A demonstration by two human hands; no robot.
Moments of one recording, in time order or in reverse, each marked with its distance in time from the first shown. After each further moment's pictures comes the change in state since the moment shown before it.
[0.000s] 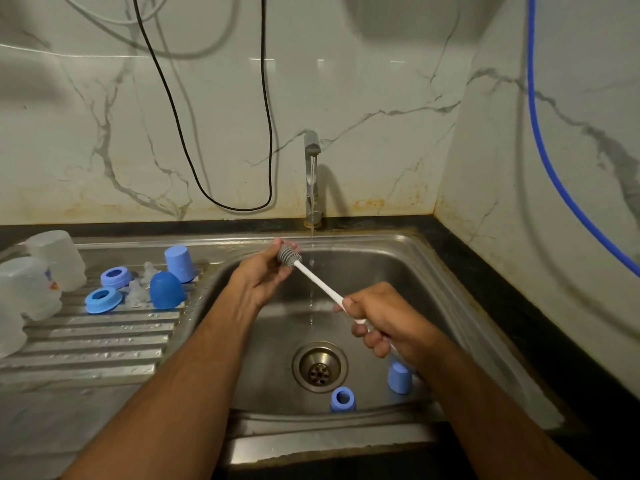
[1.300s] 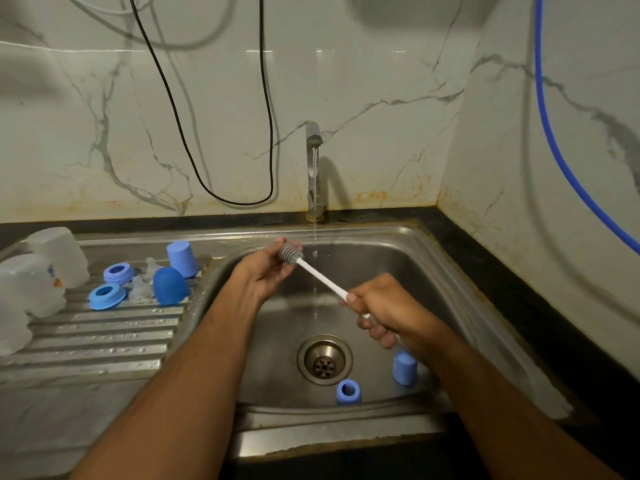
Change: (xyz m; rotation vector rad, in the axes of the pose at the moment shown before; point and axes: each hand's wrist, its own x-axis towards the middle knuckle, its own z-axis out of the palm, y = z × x) left_hand 0.000 0.000 -0.004 0.050 0.043 -0.036; right_hand 0.009 0.005 -0.001 -0.132 0.027 -0.074
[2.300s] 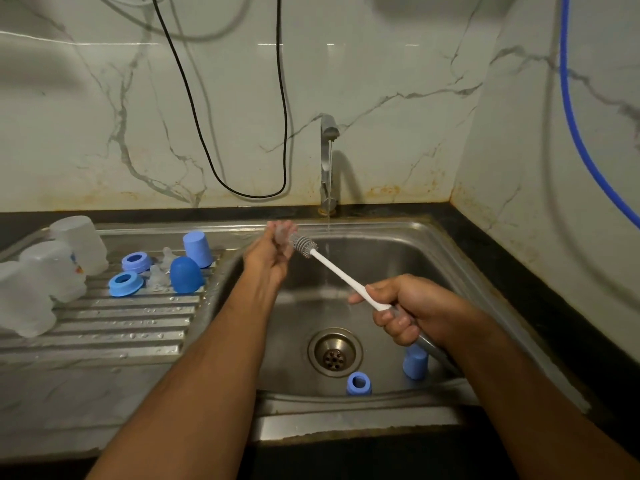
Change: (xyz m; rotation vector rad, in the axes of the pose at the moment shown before) left_hand 0.003 0.007 0.000 -0.113 0.112 0.222; right_hand -0.015 -0.010 -0.018 0.268 -0.314 0.195
